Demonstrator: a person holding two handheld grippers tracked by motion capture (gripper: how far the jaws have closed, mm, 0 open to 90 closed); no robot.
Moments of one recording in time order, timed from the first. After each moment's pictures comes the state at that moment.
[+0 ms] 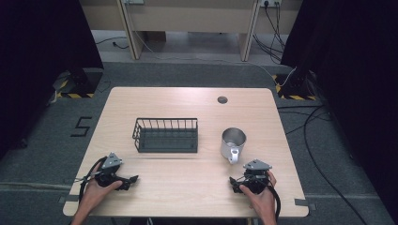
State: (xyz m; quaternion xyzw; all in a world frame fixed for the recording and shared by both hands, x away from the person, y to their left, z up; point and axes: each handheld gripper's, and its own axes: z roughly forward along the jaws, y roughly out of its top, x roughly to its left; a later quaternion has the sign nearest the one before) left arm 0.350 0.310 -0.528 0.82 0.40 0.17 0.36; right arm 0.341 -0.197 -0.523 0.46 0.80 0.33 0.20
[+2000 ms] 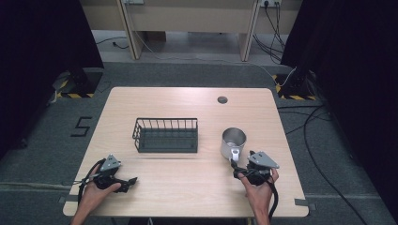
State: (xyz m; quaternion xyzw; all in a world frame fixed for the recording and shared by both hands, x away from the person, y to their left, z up) left arm 0.343 0.312 -0.529 0.82 0.41 0.17 0.36; right arm 0.345 -0.193 -0.487 0.46 0.73 0.42 0.29
